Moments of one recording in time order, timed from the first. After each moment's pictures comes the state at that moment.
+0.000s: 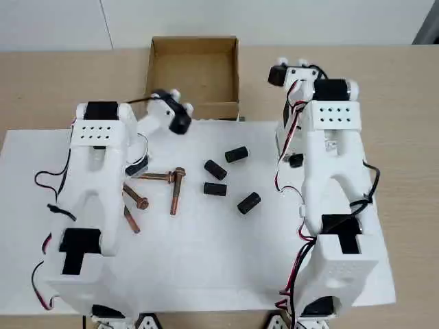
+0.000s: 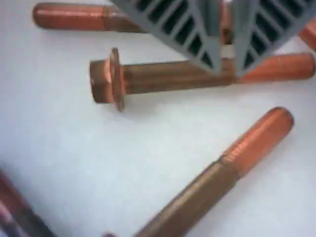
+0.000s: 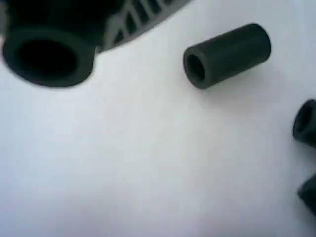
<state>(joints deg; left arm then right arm) -2.6 10.2 -1.1 92.5 -47.9 -4.0 16.4 -20.5 97.2 6.3</state>
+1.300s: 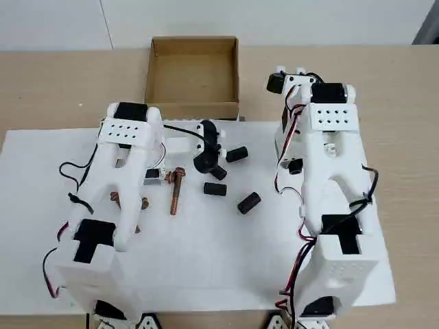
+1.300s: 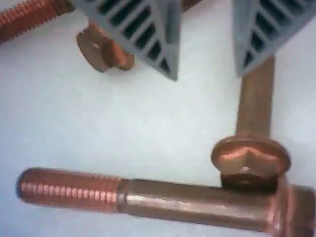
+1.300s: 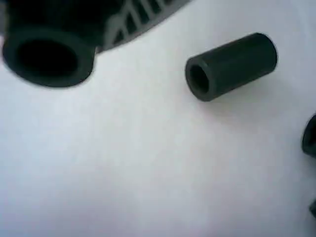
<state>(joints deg) 4.5 15.3 -2.2 91.5 -73.7 -3.9 16.4 -18.5 96.8 6.3</state>
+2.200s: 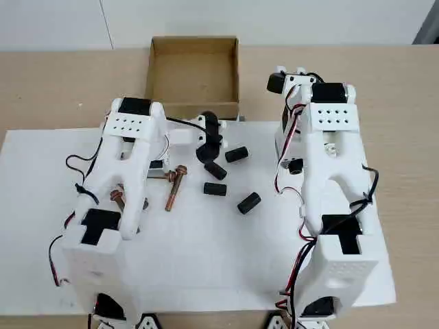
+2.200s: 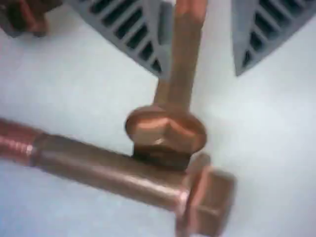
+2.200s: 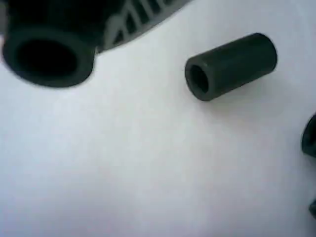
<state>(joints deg) 4.3 24.1 -9.1 87.3 -73.7 -3.9 16.4 -18.5 96.8 6.3</state>
